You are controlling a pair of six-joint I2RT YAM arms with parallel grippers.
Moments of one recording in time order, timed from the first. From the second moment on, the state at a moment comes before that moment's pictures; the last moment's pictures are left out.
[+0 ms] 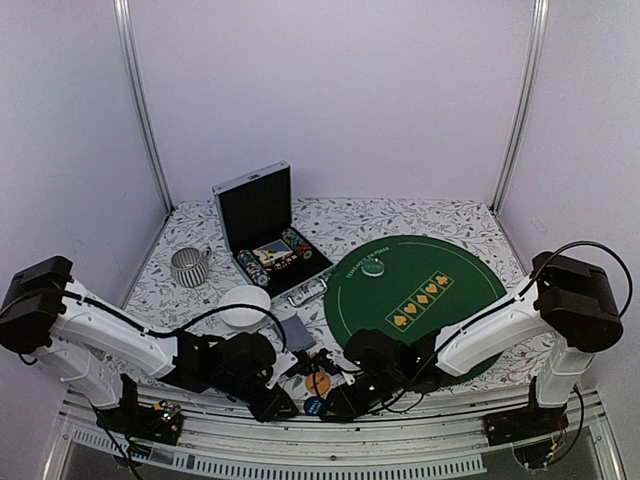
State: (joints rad) left arm -1.28 1.48 0.52 0.02 0.16 -0.52; right arm 1.27 1.81 0.79 0.14 -0.30 0.72
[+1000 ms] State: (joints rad) left arm -1.21 1.62 0.50 0.20 0.31 -0.56; right arm 1.27 1.87 0.66 0.57 -0.31 0.65
